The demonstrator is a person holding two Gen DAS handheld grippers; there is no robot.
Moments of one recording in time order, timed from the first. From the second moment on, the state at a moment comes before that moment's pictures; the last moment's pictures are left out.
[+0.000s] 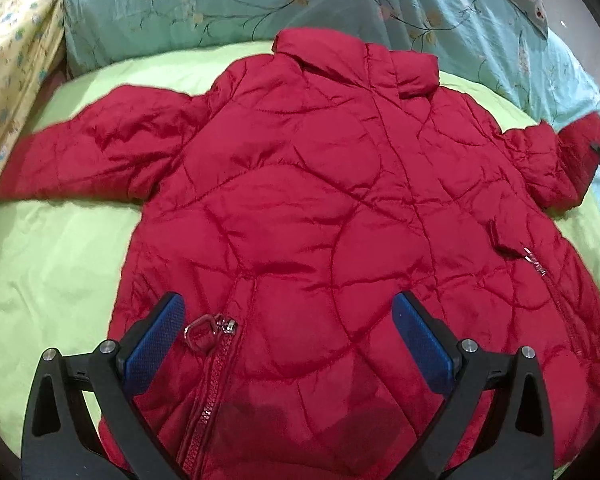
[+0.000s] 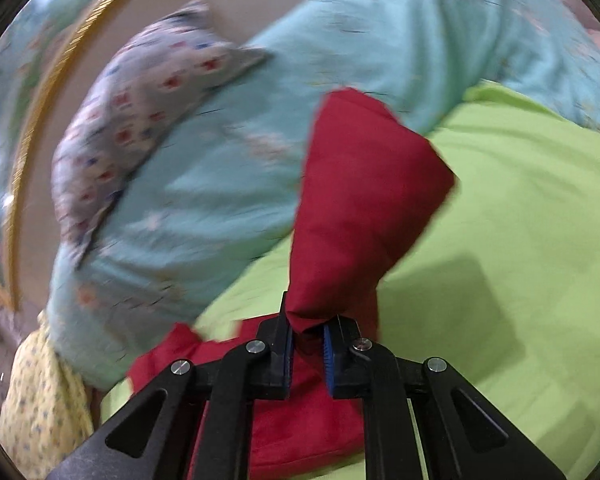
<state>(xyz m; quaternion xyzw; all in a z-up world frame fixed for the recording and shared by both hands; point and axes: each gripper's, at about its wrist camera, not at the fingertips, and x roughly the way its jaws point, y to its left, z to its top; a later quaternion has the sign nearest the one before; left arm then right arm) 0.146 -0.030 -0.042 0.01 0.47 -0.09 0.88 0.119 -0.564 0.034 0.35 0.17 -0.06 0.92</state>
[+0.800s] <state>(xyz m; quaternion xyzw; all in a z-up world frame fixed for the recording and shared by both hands) 0.179 0.040 -0.025 -0.14 0.48 -0.14 0.86 0.215 -0.234 0.009 0.18 0.35 0.20 0.90</state>
